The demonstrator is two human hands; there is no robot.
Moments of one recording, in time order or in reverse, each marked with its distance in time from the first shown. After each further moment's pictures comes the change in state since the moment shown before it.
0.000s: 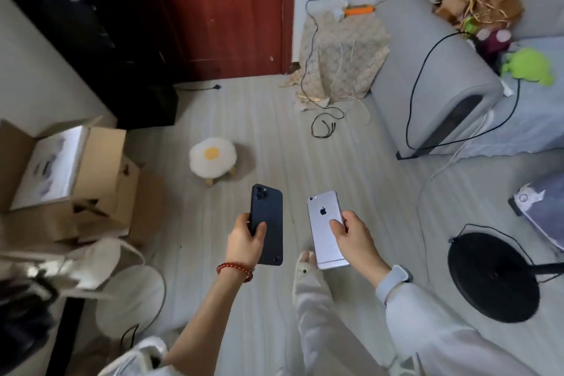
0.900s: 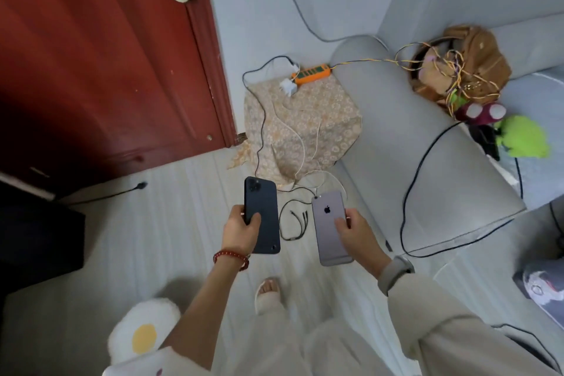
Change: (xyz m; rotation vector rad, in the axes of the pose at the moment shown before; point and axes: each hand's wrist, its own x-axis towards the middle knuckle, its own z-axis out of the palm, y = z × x) left_hand 0.656 0.345 0.131 0.035 -0.208 0.047; right_hand 0.656 -0.170 -0.139 0.039 0.130 0.236
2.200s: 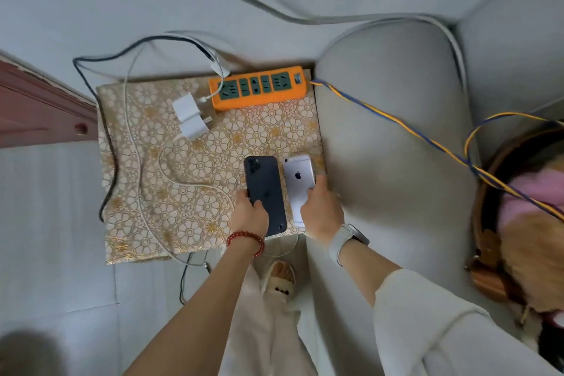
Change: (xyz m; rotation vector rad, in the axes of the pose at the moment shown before) left_hand 0.535 0.163 0.399 -0.092 0.037 -0.526; right_hand 0.689 0.023 -0.072 -0.475 -0.278 0.055
